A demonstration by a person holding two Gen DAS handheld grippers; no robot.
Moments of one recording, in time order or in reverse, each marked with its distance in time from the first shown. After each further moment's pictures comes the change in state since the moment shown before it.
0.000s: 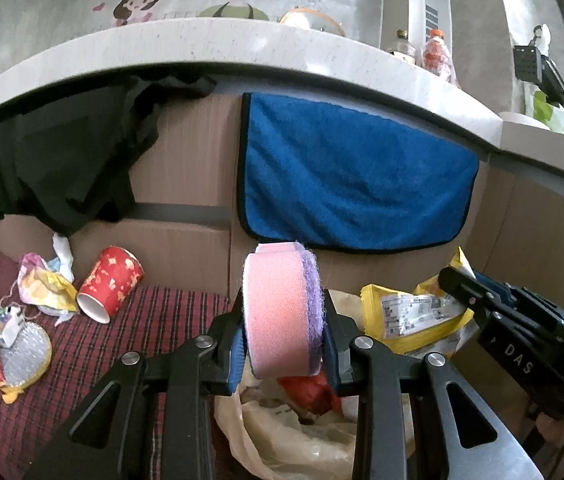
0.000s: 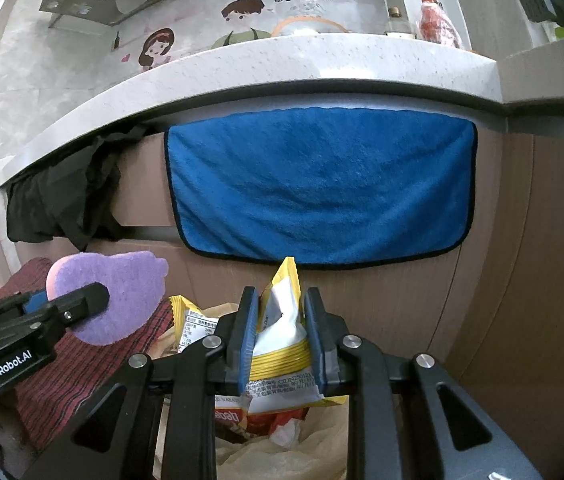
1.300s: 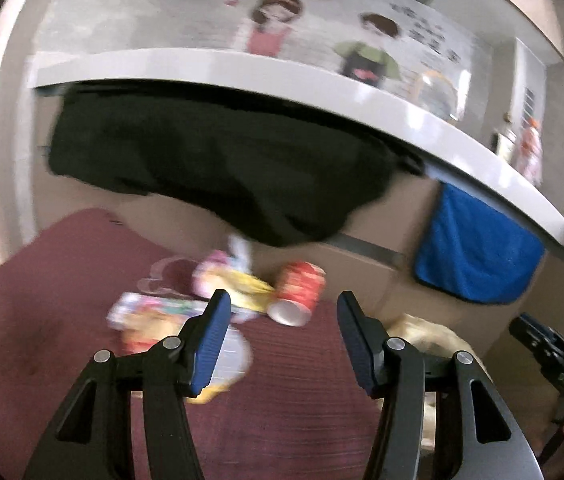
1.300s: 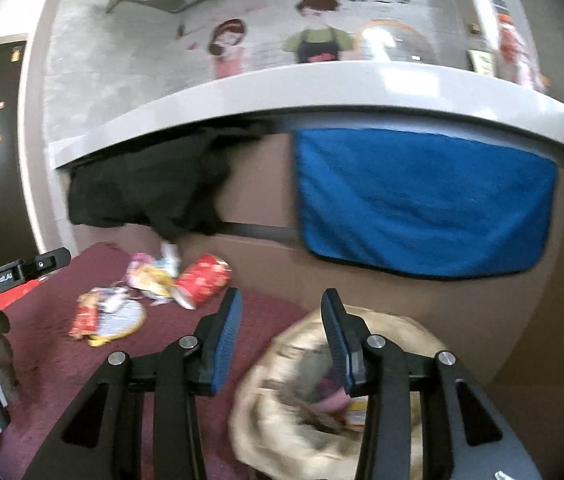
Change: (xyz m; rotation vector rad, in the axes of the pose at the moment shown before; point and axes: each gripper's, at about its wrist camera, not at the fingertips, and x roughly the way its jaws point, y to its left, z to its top) left arm -0.126 0.211 0.008 -0.256 -0.076 0.219; right arm -0.025 0.103 0.015 -0.089 0.033 0.208
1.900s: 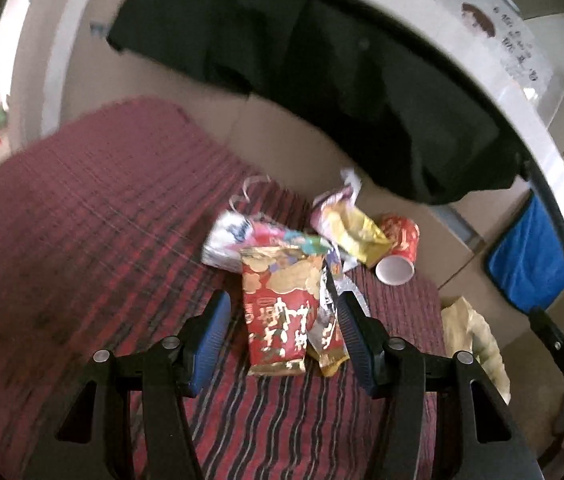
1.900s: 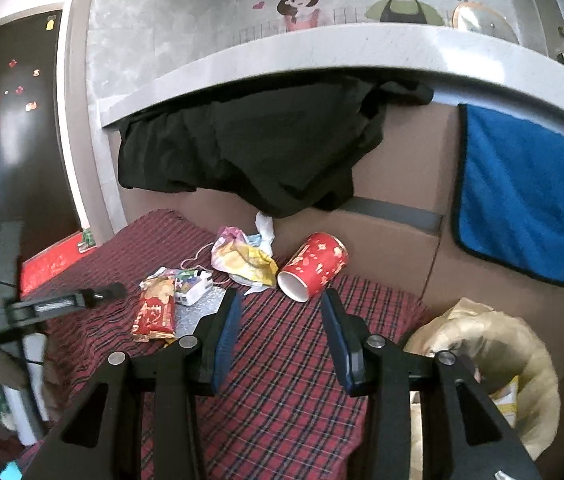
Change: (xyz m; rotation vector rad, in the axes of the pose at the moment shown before) left arm 0.065 0.137 -0.037 -0.229 0.259 -0.020; right arm 0.069 0.119 -0.003 -0.063 0.118 0.145
